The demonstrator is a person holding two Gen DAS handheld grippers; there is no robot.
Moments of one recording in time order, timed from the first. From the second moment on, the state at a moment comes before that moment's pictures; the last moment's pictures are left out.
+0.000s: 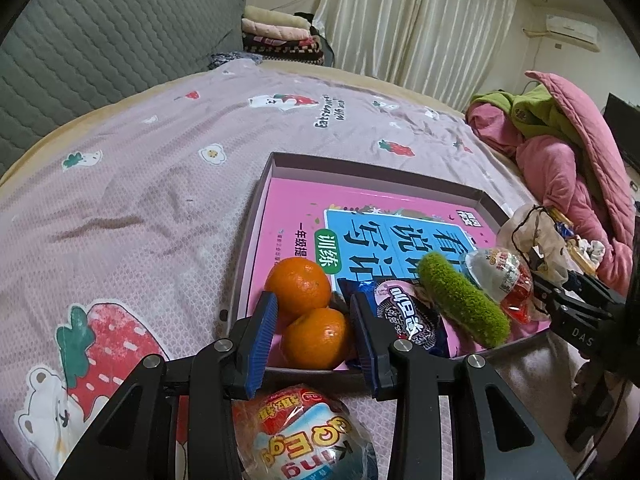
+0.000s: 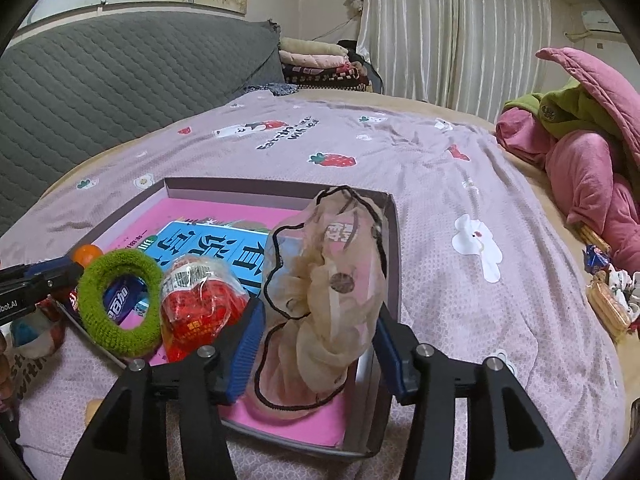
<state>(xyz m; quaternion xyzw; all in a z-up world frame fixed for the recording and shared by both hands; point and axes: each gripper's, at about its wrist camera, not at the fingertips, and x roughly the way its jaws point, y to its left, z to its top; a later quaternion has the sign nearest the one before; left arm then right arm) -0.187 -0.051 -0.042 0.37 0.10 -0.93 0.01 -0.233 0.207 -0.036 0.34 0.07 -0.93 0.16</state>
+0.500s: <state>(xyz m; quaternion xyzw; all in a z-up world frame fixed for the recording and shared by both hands) -0.183 -0.049 -0.037 0.36 0.10 -0.93 0.01 -0.226 0.210 -0.024 0.31 0.07 -0.94 0.15</state>
